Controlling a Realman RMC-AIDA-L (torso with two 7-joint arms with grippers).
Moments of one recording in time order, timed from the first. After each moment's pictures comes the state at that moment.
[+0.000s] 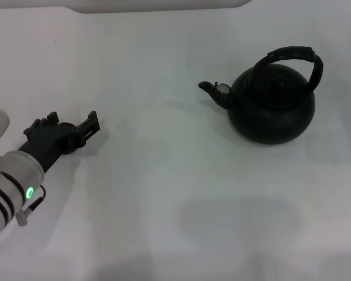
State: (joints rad) left arm 0.18 -2.08 2.03 1.29 -2.59 -0.02 2.14; right arm 0.30 2.00 2.19 0.20 -0.66 1.05 -2.87
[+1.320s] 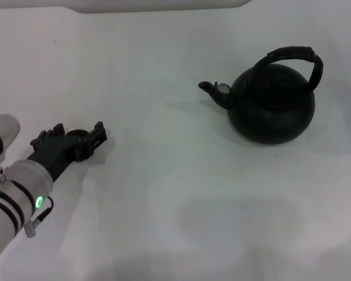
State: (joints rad) left arm 0.22 -2.07 2.13 1.39 -2.61 0.12 2.12; right arm 0.33 2.00 2.23 0.21 -0.66 1.00 -2.90
